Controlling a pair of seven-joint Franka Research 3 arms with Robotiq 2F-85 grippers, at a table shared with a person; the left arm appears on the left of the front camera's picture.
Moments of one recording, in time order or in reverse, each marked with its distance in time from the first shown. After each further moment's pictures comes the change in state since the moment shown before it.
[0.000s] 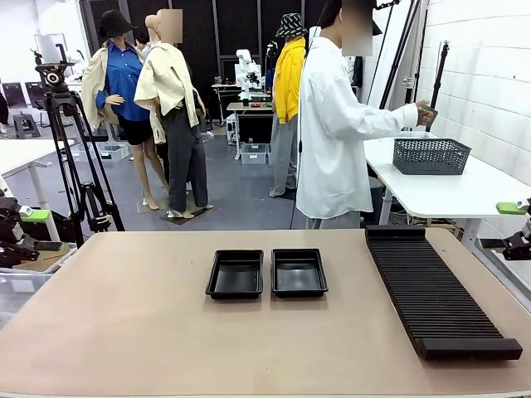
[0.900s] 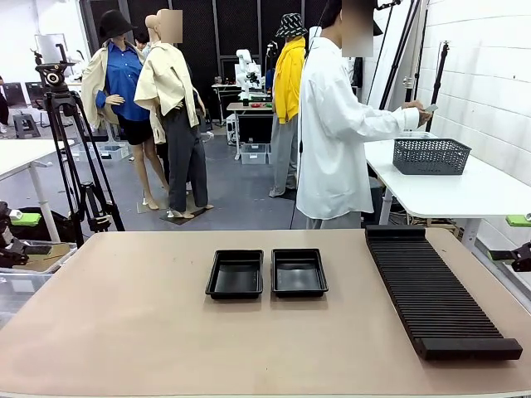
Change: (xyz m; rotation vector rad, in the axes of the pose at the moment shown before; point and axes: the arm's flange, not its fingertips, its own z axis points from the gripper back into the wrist) left arm -0.003 0.013 0.017 0.012 -0.034 0.030; right arm -0.003 -0.017 0.014 0.006 0.027 -0.026
